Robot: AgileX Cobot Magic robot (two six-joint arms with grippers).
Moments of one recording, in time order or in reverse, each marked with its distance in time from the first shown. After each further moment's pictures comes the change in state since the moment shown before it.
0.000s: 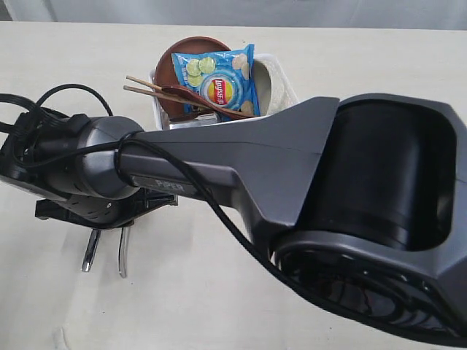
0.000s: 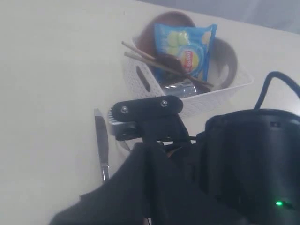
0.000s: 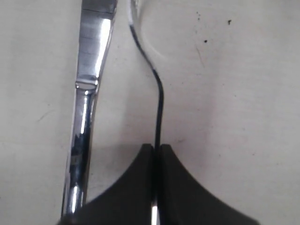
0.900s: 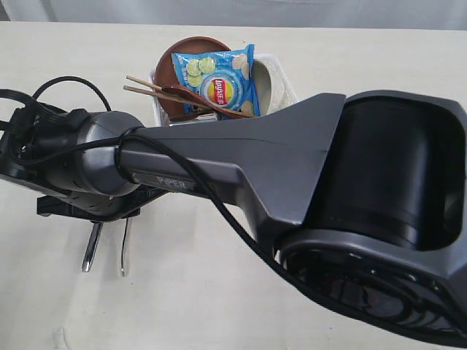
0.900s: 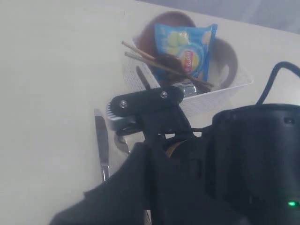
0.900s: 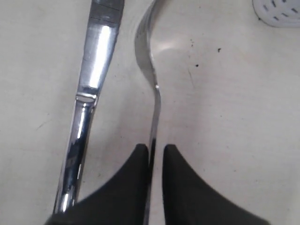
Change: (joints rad) left arm 0.000 0.000 0.000 0.000 0.000 0.000; right arm 0.001 -0.011 -0.002 -0.050 0.011 -0.053
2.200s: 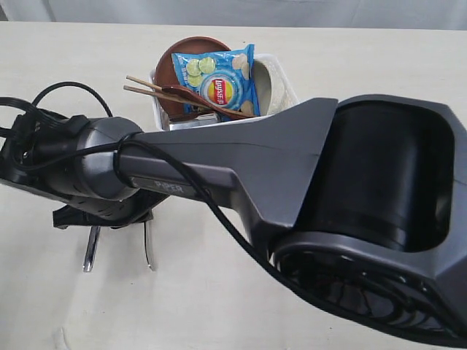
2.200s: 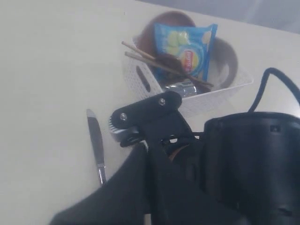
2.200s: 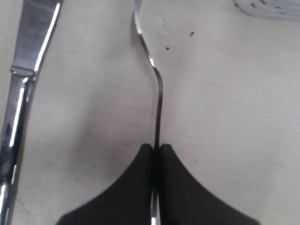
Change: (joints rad) left arm 0.000 0.000 0.000 0.000 0.000 0.000; right arm 0.004 0.013 0.000 -0.013 0.093 -0.092
